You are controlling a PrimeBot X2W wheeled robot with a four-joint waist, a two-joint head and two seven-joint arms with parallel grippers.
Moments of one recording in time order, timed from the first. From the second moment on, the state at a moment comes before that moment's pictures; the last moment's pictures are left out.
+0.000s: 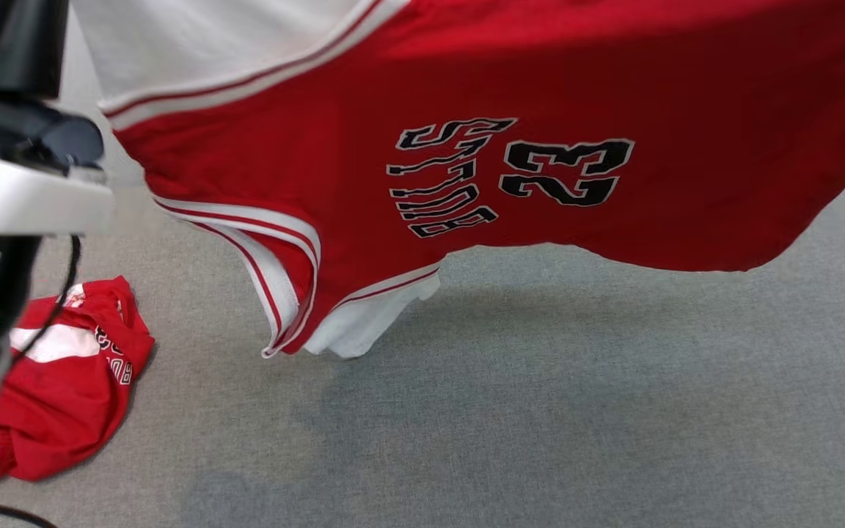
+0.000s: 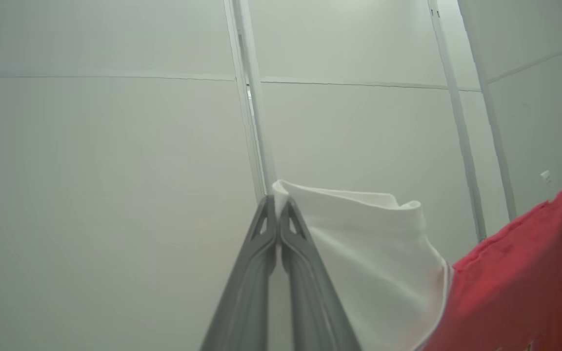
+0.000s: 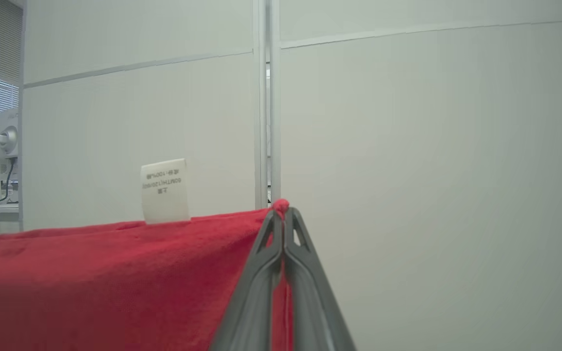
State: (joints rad) left arm -0.64 0.47 -0.20 -0.27 -0.63 0.04 0.11; right arm -0.57 -0.41 -0.05 -0.07 0.61 0.13 0.10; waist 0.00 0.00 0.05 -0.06
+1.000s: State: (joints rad) left arm -1.63 0.33 -0.38 0.62 -0.30 -0.09 -0.26; right arm -1.46 -0.38 0.28 0.75 0.40 0.13 -0.23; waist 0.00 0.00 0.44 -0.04
